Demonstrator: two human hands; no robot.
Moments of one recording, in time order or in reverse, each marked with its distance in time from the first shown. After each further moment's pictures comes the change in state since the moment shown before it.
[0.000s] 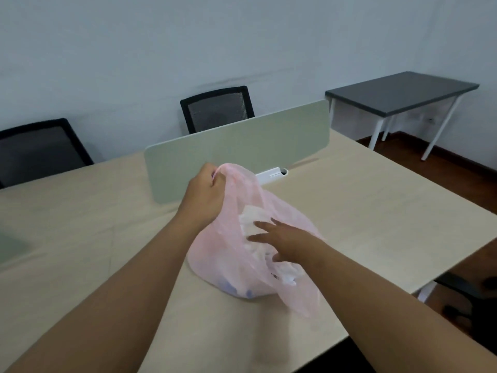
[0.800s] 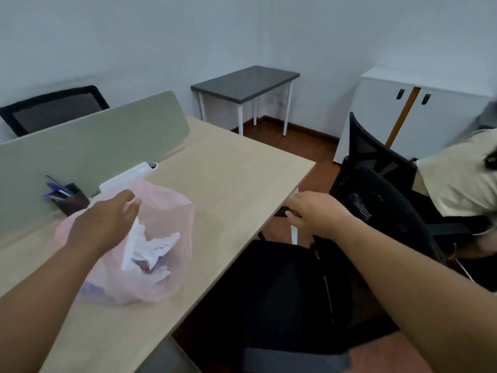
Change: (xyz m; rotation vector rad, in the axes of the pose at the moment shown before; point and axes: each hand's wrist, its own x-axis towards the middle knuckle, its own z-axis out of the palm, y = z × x) left_hand -0.088 0.030 0.091 0.542 -0.256 0.363; right_hand -0.365 0.085 -0.007 -0.154 0.283 0.584
